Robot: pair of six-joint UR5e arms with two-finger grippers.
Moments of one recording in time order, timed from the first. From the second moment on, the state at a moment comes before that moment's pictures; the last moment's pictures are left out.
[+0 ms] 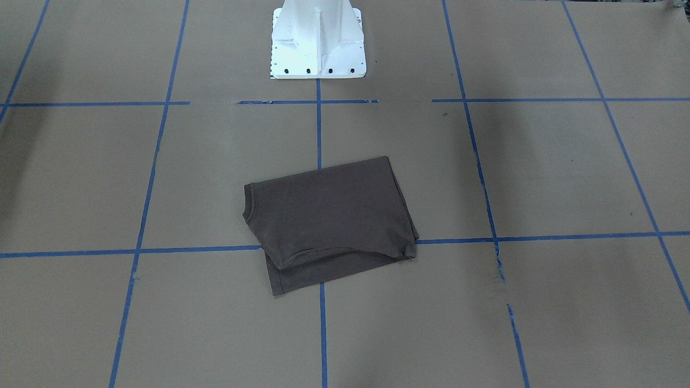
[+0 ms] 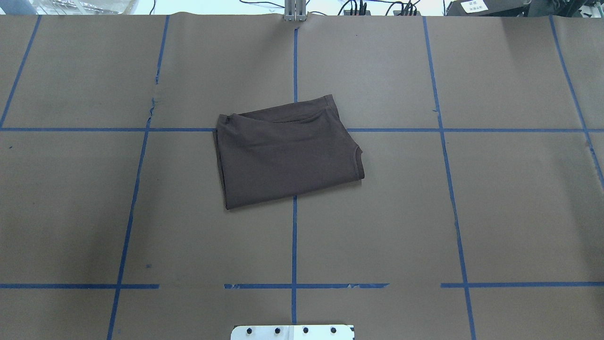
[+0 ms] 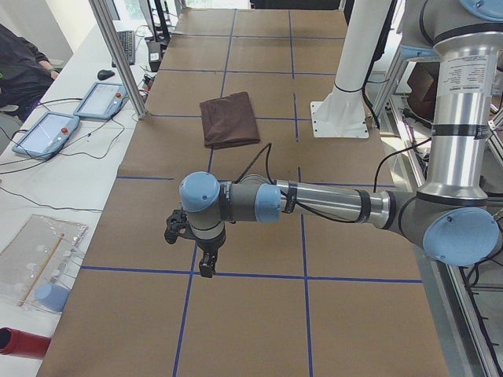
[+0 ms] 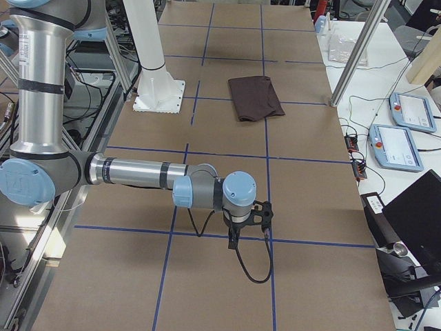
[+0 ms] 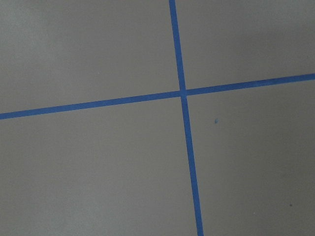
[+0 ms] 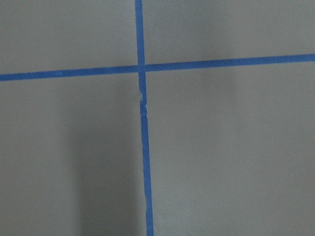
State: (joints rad) left arm -1.59 -1.58 -1.68 -1.45 -2.32 0.15; right arm 1.60 -1.68 1.66 -1.54 2.38 0.05
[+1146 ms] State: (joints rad) left arm -1.59 -1.58 -1.69 -1.45 -2.32 0.14; right arm 1.62 -1.65 1.81 -1.75 2.38 0.06
